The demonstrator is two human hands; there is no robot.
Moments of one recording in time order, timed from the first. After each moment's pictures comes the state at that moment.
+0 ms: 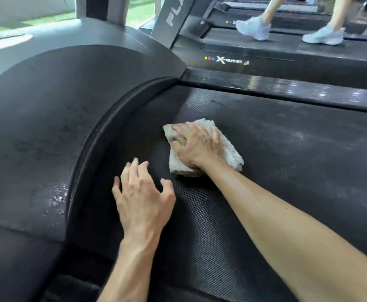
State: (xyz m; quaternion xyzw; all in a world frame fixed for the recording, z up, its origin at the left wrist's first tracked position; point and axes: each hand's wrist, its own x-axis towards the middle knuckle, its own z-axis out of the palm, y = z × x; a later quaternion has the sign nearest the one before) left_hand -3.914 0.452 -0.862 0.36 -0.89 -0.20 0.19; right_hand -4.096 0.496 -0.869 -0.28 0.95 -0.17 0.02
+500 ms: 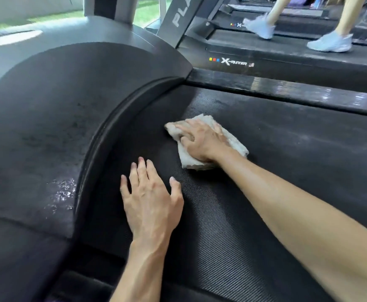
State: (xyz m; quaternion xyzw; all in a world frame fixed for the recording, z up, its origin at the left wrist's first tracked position) left_hand -3.911 0.454 -0.869 0.36 -0.91 -0.14 0.14; right_hand -4.129 0.492 -0.872 -0.35 0.93 -0.15 0.04
